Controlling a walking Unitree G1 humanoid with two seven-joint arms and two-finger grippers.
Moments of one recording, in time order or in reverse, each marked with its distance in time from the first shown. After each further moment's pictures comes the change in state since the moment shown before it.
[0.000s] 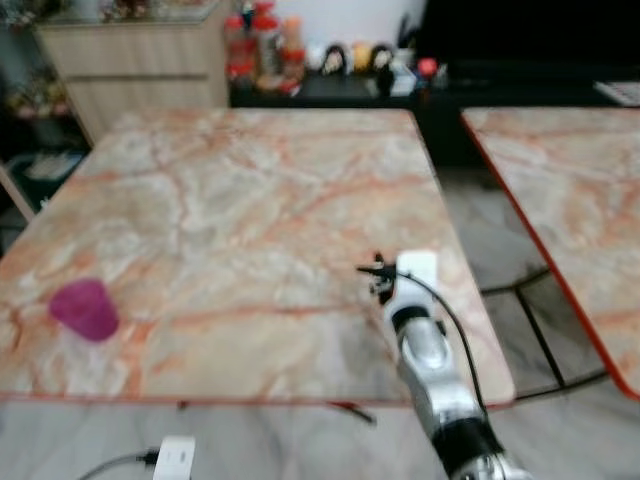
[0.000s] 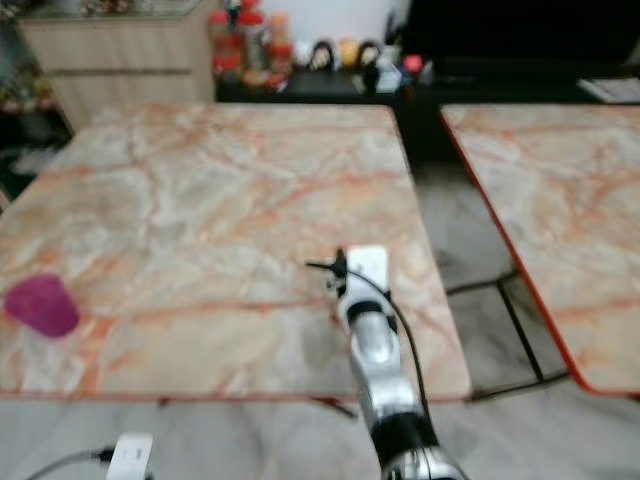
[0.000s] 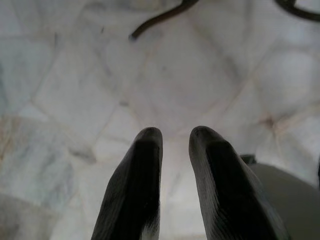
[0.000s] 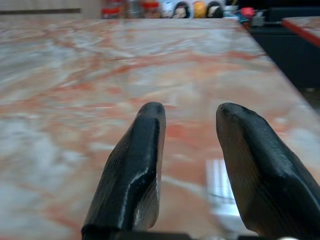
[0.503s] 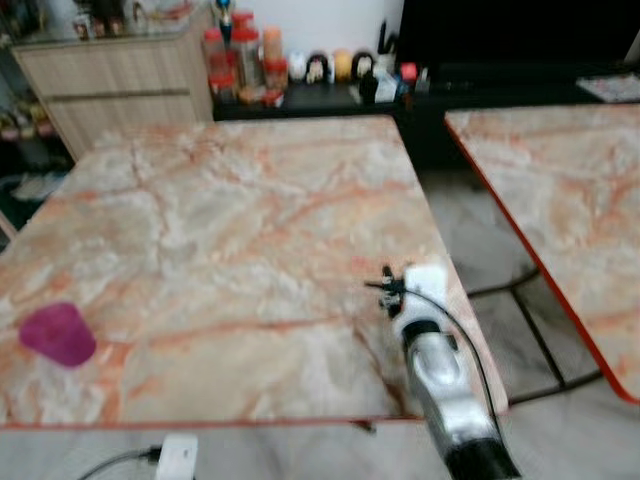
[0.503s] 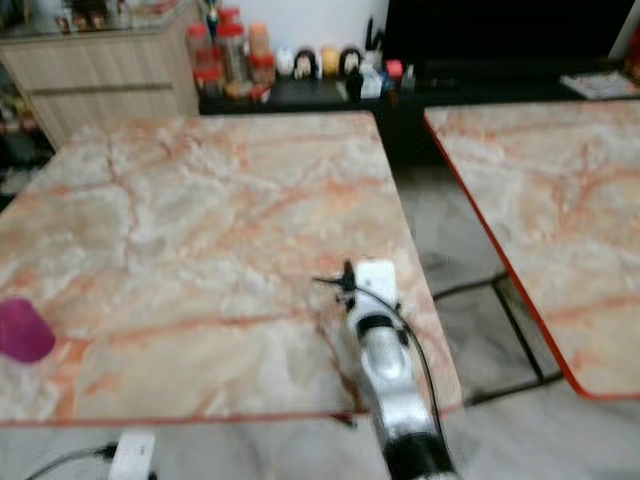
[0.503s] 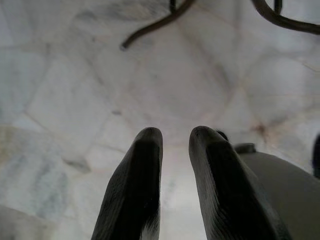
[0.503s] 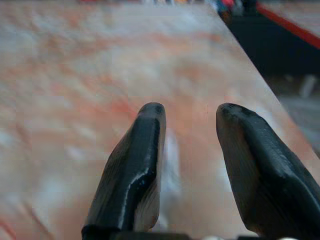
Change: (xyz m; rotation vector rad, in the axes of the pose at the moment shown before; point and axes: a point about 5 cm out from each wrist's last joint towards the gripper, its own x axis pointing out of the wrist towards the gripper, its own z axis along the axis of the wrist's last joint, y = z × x) left arm -0.001 -0.006 -0.001 -0.004 -0.002 -0.012; right arm -0.025 -0.015 -0.023 -0.026 0.058 -0.033
